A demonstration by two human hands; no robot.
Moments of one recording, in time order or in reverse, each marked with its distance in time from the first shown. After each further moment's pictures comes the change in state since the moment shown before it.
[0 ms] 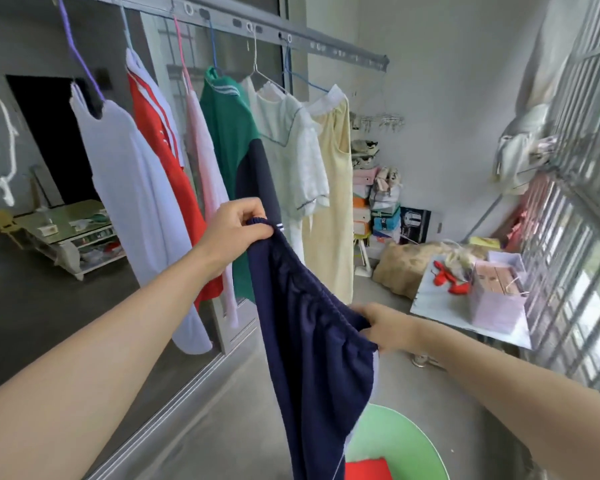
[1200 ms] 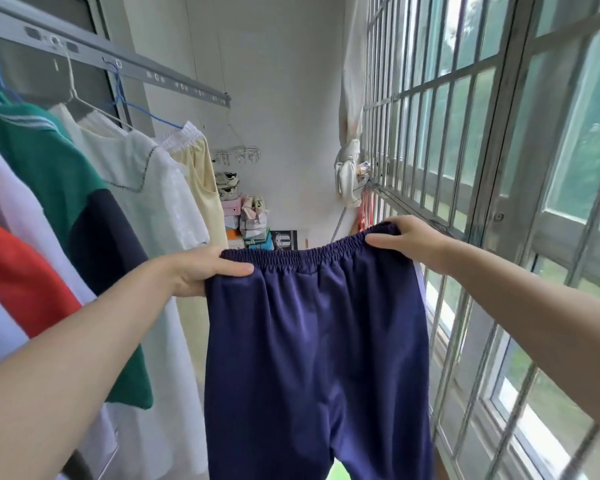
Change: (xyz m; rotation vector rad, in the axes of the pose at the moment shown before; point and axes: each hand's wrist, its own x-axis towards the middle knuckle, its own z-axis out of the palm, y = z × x) left_hand 0.144 -0.036 0.068 -0.233 -0.848 -0.419; right_hand -0.074 -0.029 -0.156 0.057 0.912 0.154
